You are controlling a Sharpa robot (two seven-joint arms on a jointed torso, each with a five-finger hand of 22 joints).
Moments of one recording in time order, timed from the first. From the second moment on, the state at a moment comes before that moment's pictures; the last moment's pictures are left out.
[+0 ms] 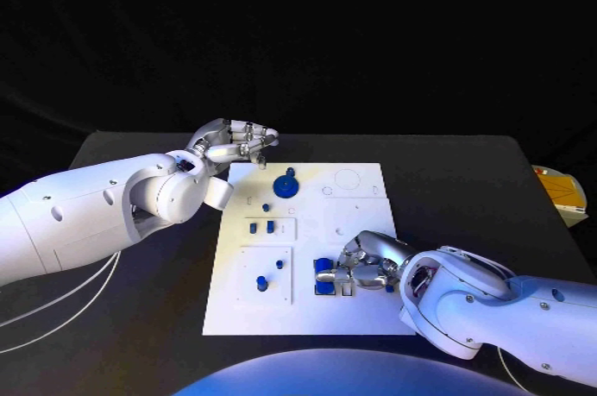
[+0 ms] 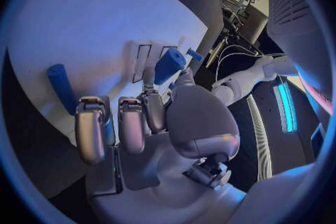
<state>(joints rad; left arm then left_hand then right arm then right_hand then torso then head) 1.19 -0.85 -0.03 1.48 -0.15 -0.23 0.27 1.49 -0.25 0.42 0.26 0.39 0.92 0.20 0.22 0.31 0.96 0.13 0.31 0.18 1.06 0.06 1.14 0.56 0.17 1.01 0.14 0.78 0.78 1.05 -0.92 -0.19 1.97 -1.29 -0.42 -0.54 1.06 0.00 -0.26 0.30 0.06 1.01 0.05 0.45 0.77 1.46 -0.02 1.29 1.31 1.47 -0.08 1.54 1.31 0.03 1.47 0.03 1.51 1.31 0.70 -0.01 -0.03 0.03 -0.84</state>
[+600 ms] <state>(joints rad) 1.19 -0.86 -0.03 1.48 -0.15 -0.23 0.27 1.49 -0.25 0.42 0.26 0.39 0.92 0.20 0.22 0.31 0.96 0.13 0.31 0.18 1.06 0.06 1.15 0.56 0.17 1.01 0.14 0.78 0.78 1.05 -0.93 -0.19 1.97 -1.30 -0.42 -0.54 1.13 0.01 -0.23 0.29 0.09 1.00 0.05 0.46 0.78 1.46 -0.02 1.28 1.31 1.47 -0.08 1.54 1.31 0.03 1.47 0.03 1.51 1.31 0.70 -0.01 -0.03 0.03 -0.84</state>
